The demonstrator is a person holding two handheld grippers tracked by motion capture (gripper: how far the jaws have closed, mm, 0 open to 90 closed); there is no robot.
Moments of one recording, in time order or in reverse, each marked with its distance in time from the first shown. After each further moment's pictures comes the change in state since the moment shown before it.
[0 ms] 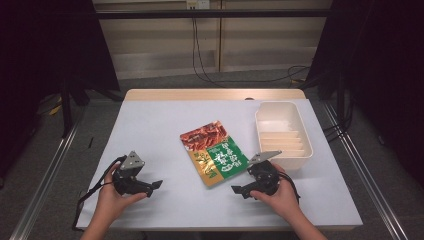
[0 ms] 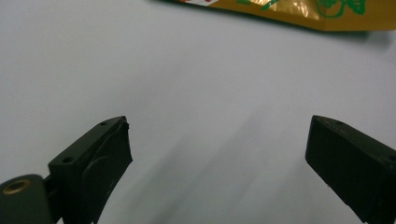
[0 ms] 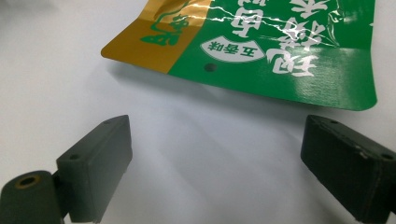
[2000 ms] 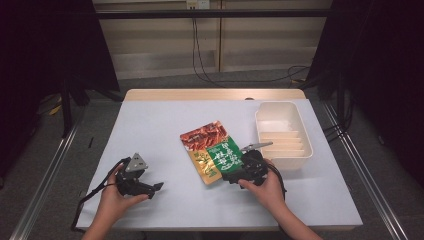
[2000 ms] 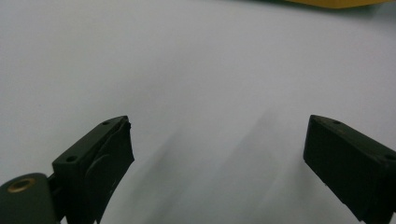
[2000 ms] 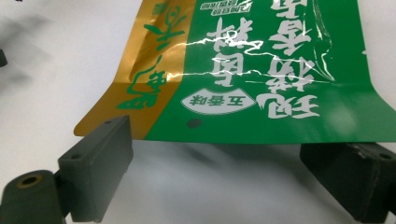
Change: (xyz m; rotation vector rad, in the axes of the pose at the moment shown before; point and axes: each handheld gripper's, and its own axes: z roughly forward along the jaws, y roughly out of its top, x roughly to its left) left arm -0.006 -0.001 0.009 0.034 0.014 0.038; right arm 0.000 0.029 0.024 -0.030 -0.063 0.204
